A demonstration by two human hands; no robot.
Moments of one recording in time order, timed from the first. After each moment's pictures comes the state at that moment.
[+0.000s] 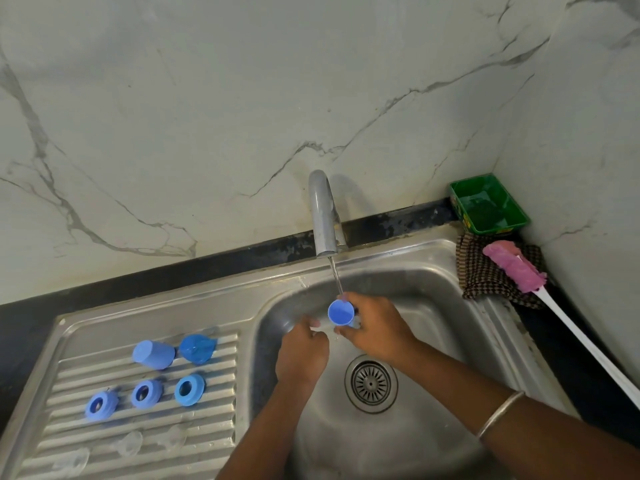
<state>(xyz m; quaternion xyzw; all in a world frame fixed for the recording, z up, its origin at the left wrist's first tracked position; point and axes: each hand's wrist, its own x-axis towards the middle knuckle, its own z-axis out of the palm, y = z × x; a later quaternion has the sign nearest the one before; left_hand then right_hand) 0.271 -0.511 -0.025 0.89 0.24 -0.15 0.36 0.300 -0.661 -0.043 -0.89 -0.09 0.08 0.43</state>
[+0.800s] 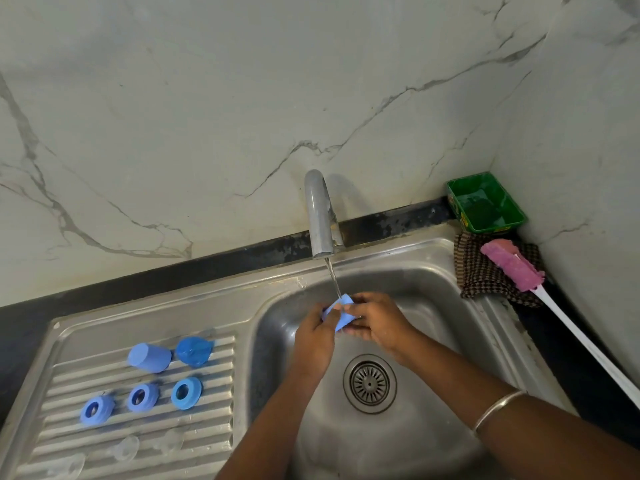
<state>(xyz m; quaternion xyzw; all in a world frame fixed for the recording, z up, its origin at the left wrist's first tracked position) 0.281 -0.528 -0.027 0.78 0.19 -0.13 0.58 0.313 -0.662 -0.039 -0.56 0.19 0.26 0.76</state>
